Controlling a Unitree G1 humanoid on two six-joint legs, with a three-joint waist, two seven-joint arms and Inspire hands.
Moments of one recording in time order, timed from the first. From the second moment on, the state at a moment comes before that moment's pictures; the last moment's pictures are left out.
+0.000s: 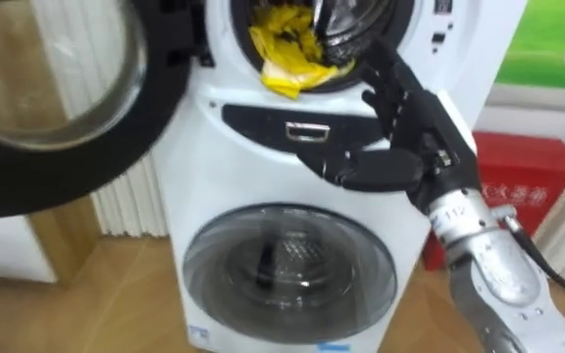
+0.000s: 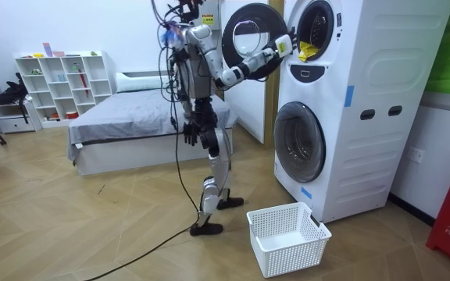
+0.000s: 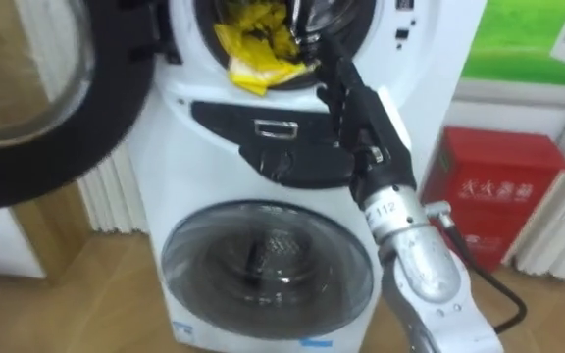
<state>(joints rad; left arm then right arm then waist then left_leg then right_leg) 0.28 0.23 0.03 1.16 0.12 0.11 0.22 -0.27 -0.28 0.15 -0.16 0.29 0.05 -0.08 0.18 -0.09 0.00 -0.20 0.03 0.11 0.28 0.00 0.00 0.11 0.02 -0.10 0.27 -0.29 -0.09</state>
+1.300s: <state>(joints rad) 0.22 0.21 -0.01 1.12 0.17 0.15 0.28 -0.15 -0.30 0.12 -0.24 0.18 0.06 -0.12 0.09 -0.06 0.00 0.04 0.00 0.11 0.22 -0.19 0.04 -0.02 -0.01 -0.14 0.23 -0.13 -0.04</state>
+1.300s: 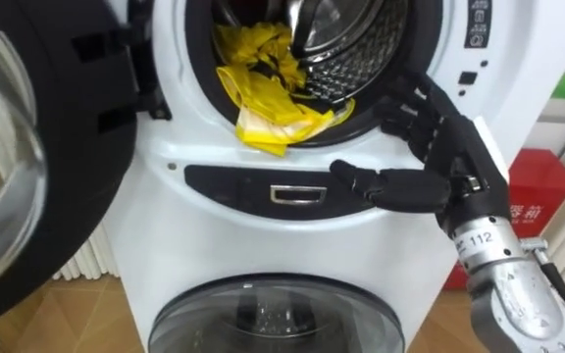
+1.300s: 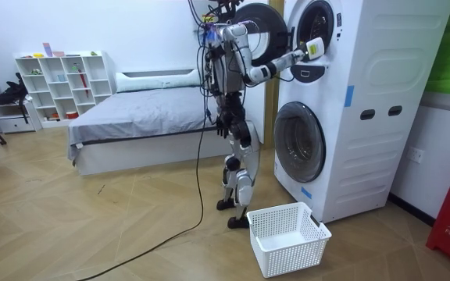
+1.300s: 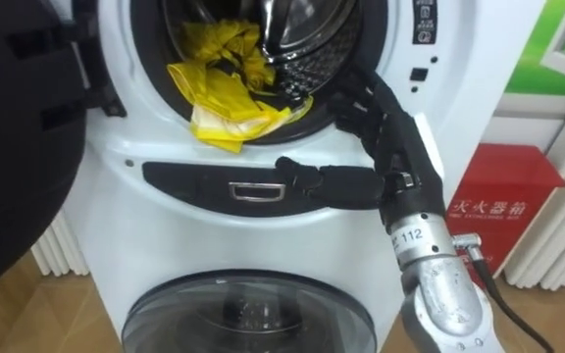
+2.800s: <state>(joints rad) 0.20 0.25 -0.02 1.16 0.17 0.15 0.29 -0.41 -0.26 0.42 -0.45 0.27 0.27 0.41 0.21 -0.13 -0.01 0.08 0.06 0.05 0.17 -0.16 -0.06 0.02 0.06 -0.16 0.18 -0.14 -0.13</state>
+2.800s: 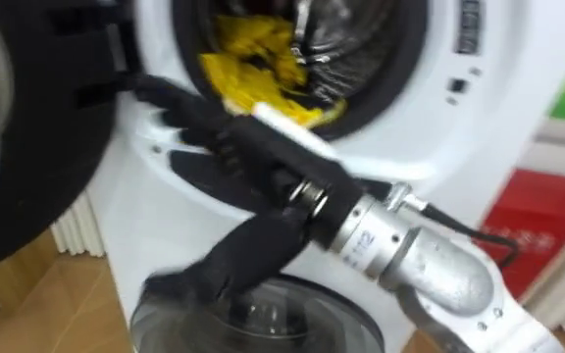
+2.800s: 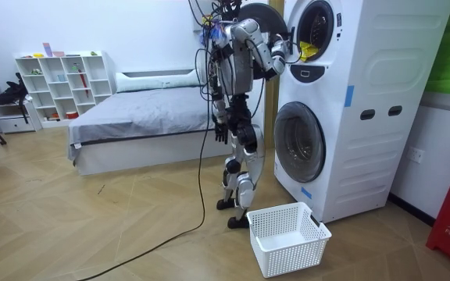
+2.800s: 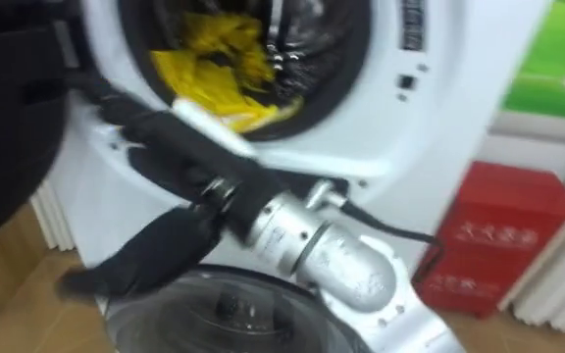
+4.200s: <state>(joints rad) 0.22 0.22 0.08 1.12 0.19 0.15 0.25 -0.50 -0.34 0.08 -0.40 0.20 0.19 0.15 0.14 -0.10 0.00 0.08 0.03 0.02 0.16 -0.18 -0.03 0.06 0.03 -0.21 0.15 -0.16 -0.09</state>
